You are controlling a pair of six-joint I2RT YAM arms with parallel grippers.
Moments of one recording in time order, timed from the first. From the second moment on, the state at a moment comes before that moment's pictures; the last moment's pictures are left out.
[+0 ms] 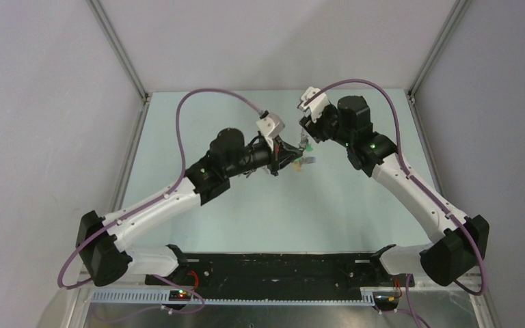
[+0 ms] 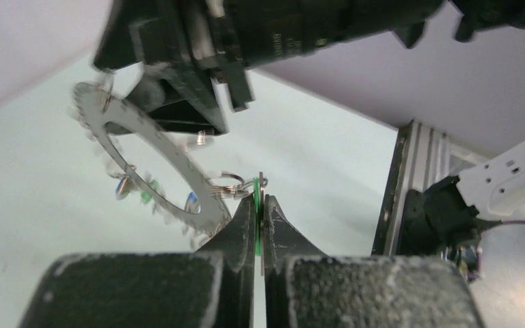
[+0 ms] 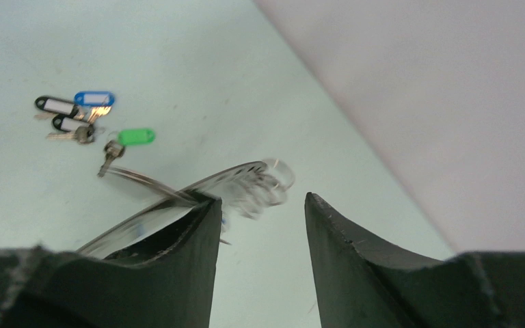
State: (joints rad) left arm -0.86 1.26 1.07 0.13 0.30 -0.16; right arm 0.52 1.32 1.26 -0.26 -0.11 -0.48
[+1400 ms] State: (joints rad) left arm -0.92 1.08 1.16 -0.46 -0.22 0.96; right arm 0.44 0.90 0.68 0.42 -0.66 -0.01
